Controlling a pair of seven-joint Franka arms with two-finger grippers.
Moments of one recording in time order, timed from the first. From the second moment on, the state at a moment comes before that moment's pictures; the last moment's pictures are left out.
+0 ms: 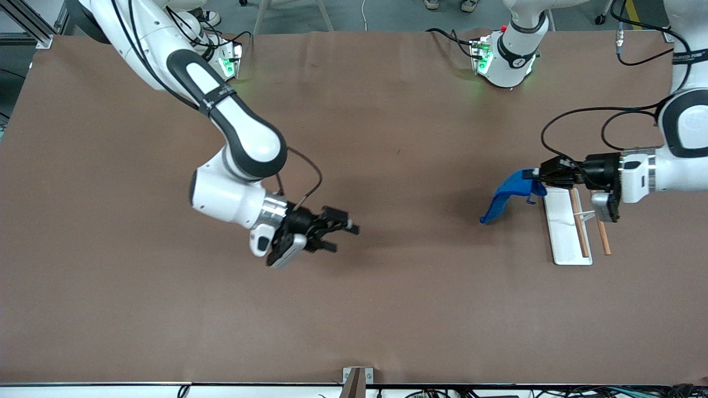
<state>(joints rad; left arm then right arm) 0.10 0.21 0.08 -1.87 -0.78 1.61 0.58 0.20 0.67 0.34 -1.51 0.87 2.57 -0.50</state>
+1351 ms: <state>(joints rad) 0.14 0.50 0.46 -1.70 -0.67 1.83 0.68 0.09 0.31 -0.15 -1.50 0.02 2.03 0.18</state>
